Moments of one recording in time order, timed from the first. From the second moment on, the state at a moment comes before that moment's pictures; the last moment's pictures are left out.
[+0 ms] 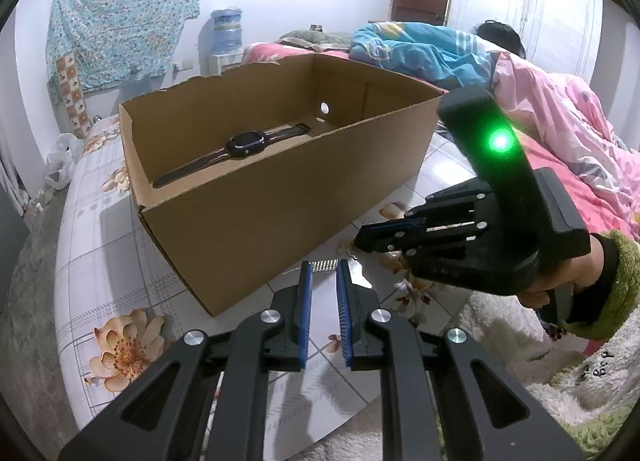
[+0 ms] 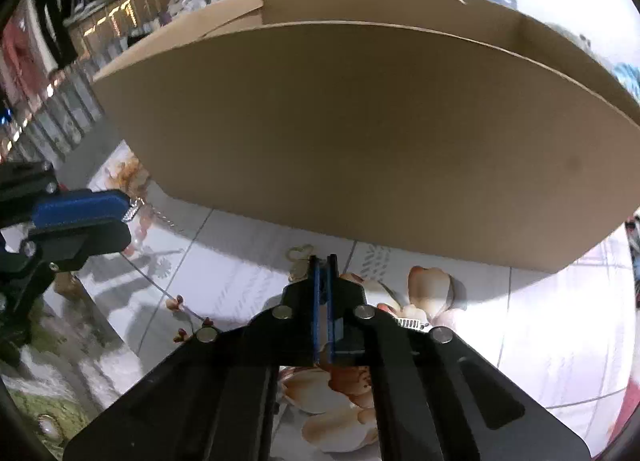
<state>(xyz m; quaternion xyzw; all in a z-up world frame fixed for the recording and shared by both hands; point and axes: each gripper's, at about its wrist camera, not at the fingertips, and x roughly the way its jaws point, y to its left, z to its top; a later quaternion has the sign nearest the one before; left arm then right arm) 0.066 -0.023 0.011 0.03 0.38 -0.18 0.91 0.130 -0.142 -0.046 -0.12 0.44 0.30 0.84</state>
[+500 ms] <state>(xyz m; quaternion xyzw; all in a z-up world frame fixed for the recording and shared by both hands) 0.063 -0.020 0.014 0.04 0.37 -0.18 0.91 0.119 -0.196 0.010 -0.01 0.41 0.33 0.85</state>
